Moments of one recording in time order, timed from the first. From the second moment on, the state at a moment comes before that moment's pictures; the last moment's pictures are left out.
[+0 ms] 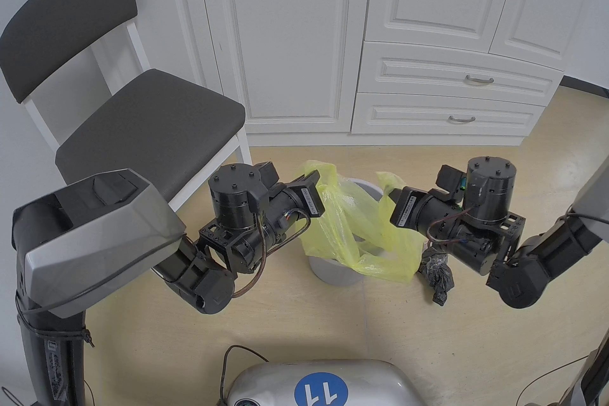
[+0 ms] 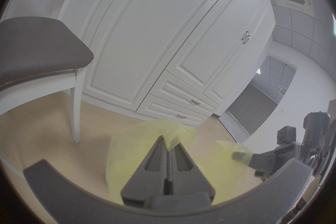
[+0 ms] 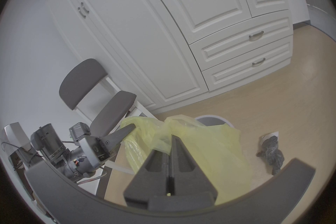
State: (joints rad) left arm -0.61 2.27 -1.04 -1.26 0.03 -0.45; right arm 0.55 1.94 -0.73 -1.08 -0.11 0.46
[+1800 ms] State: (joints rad) left arm -0.56 2.64 -1.50 -1.19 -0.01 -0.63; right arm 0.42 2.24 -0.90 -1.24 -0.14 0.58
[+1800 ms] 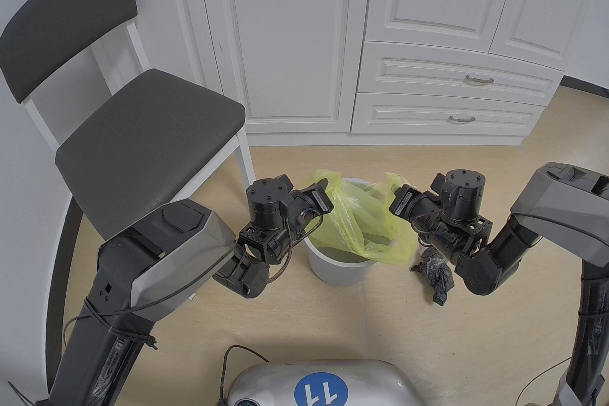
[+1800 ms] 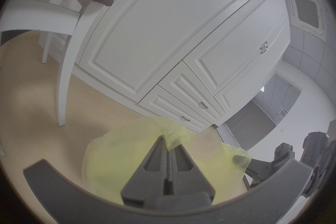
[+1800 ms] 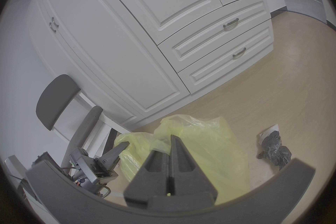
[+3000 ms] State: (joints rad) left arm -0.52 2.65 -1.50 -1.13 -0.01 -0.61; right arm 0.39 2.24 -0.93 -1.23 -0.18 0.55
